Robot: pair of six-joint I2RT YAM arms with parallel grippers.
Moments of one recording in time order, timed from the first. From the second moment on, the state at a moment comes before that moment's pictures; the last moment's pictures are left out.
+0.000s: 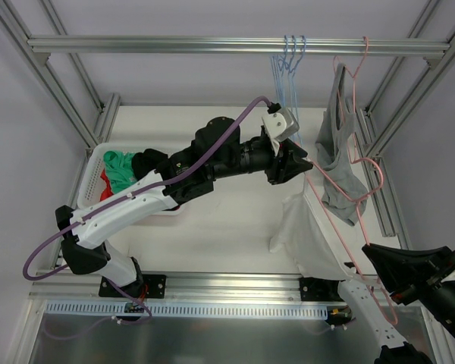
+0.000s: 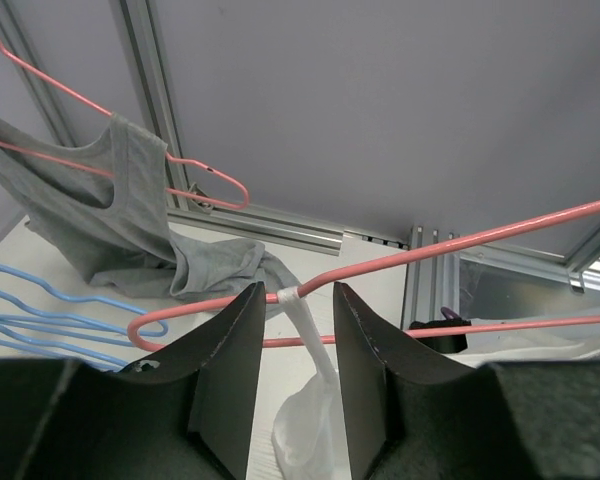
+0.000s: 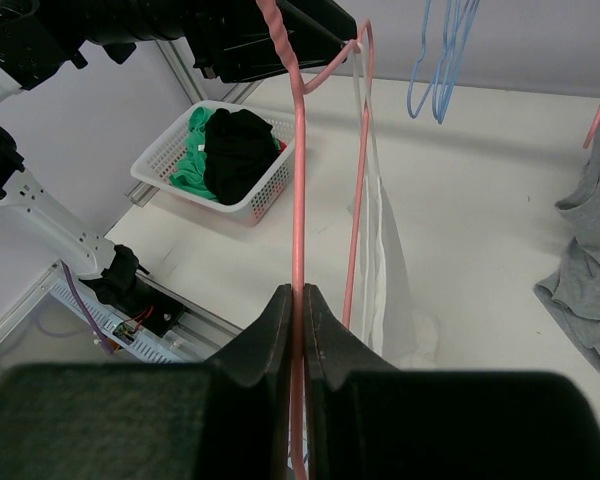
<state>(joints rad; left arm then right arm) -1.13 1.52 1.75 -0.22 0.20 -0.06 0.19 0.56 1.98 -1.49 -0.38 0.24</state>
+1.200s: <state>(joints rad) -1.13 1.50 1.63 -0.15 0.17 -0.09 0.19 0.56 1.94 -1.42 -0.39 0.25</state>
